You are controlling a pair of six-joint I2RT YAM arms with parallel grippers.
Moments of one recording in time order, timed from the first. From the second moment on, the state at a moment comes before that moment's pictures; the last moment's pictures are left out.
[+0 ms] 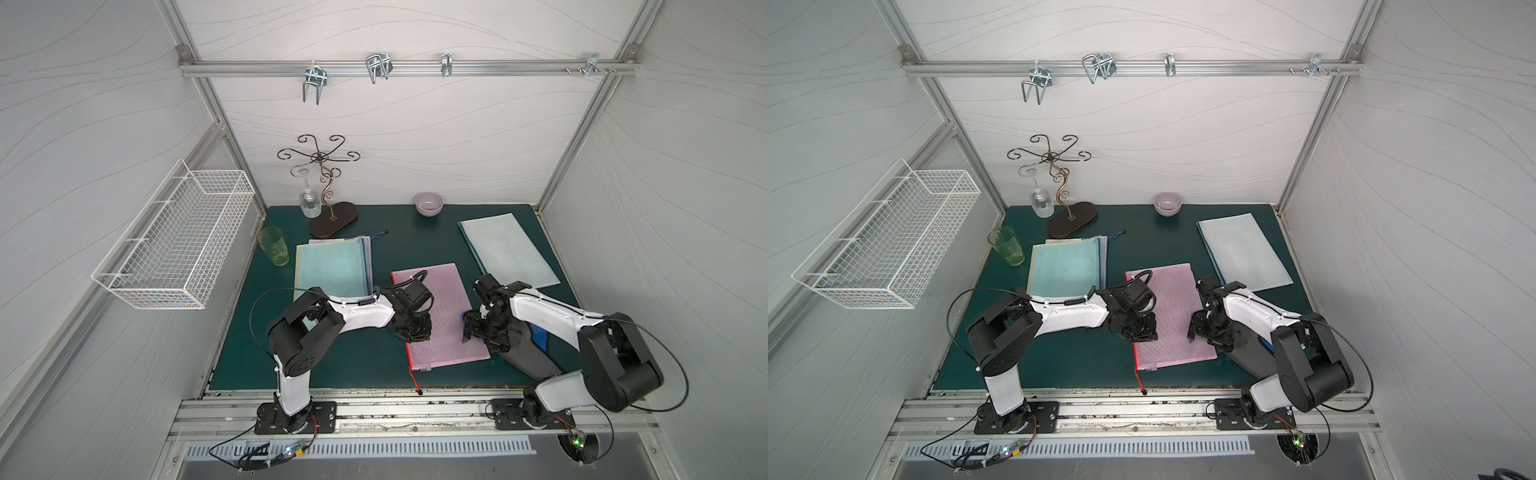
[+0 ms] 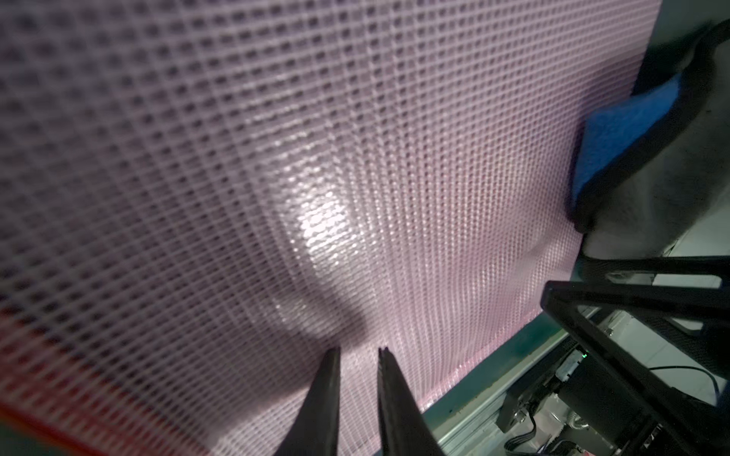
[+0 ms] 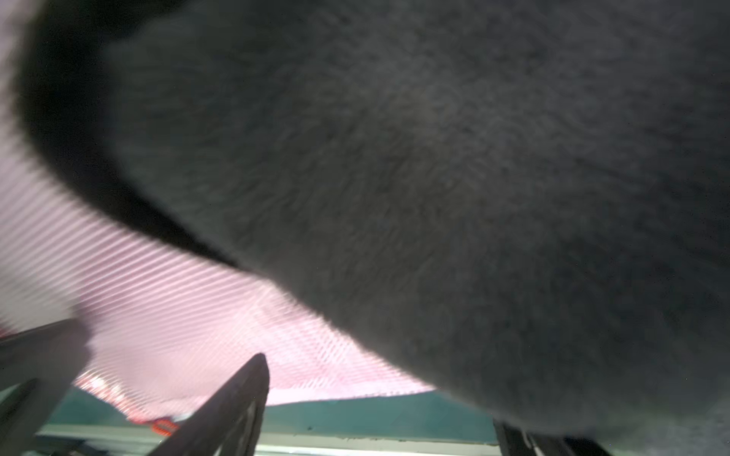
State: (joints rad) left arm -0.88 1.84 1.05 -0.39 0.34 -0.93; right arm 0.47 1.46 0.75 -0.90 -0.21 0.68
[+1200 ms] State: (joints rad) left arm -0.84 1.76 0.93 -0.27 0.35 -0.97; right arm 0.63 1.46 0.83 -0.78 -0.27 0.75
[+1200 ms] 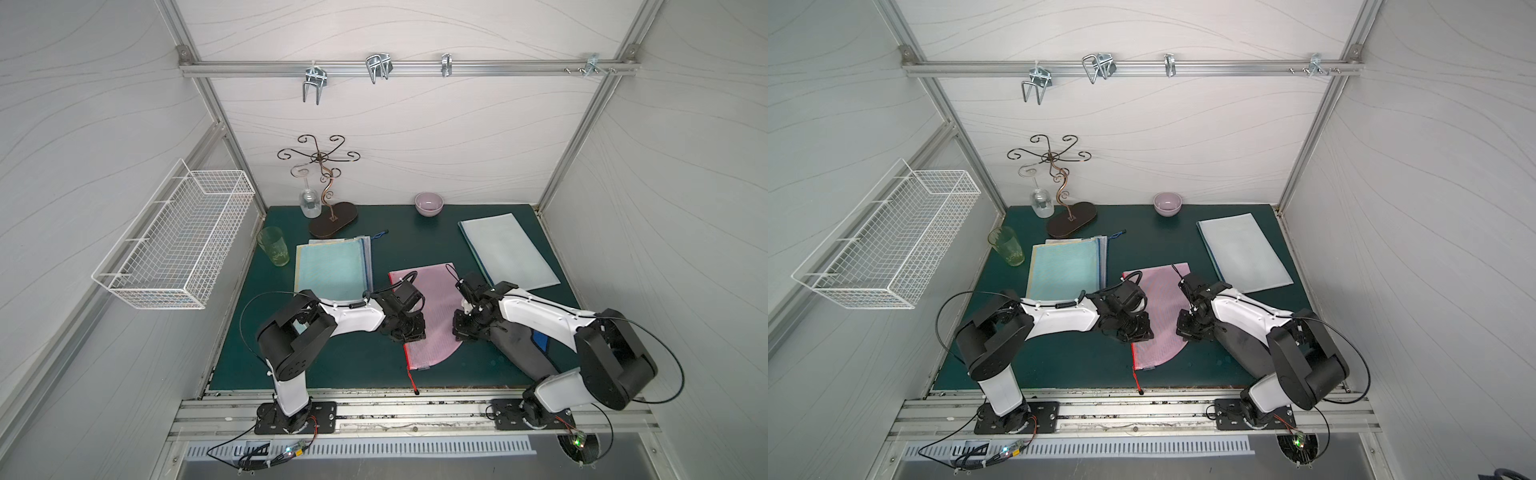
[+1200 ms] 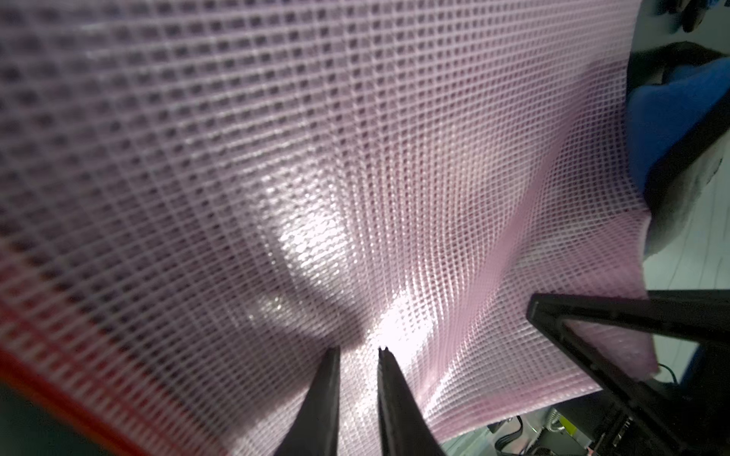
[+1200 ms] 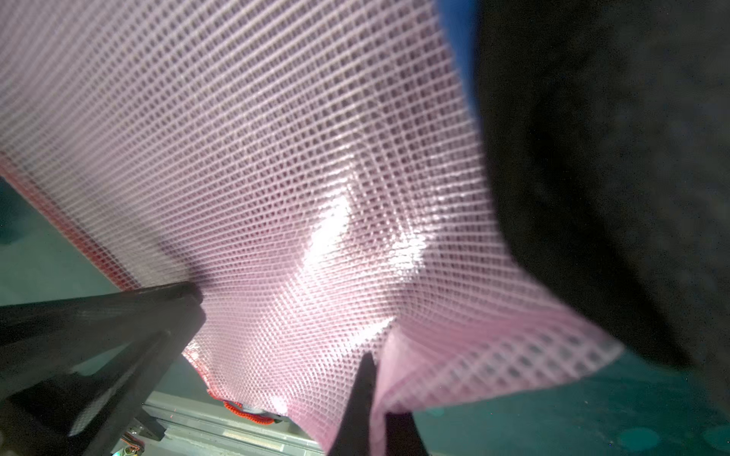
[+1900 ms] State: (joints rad) left arm -0.77 1.20 0.94 -0.55 0.08 -0.87; right arm 0.33 1.54 1.27 -0.87 0.07 0.39
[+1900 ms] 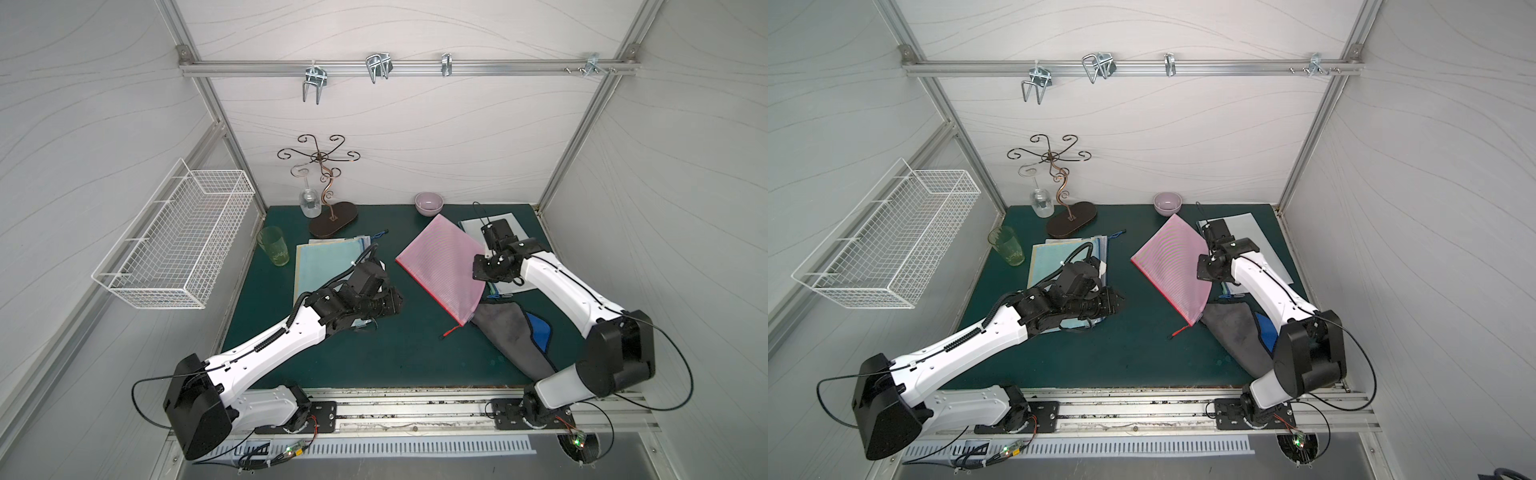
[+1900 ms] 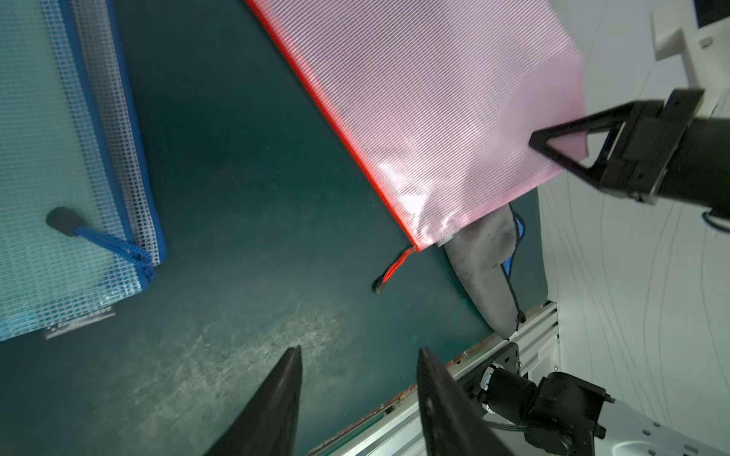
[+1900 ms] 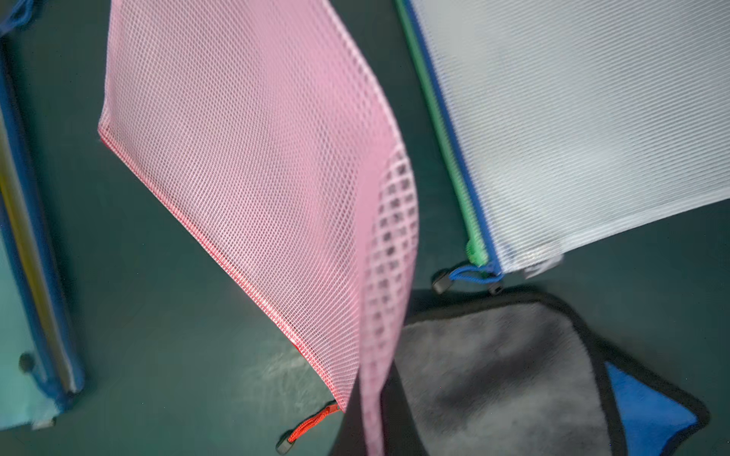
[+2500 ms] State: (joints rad) left arm -0.77 1.27 0.87 -0.54 0.11 -0.87; right arm -0.05 1.99 1.61 -0.82 0.11 0.18
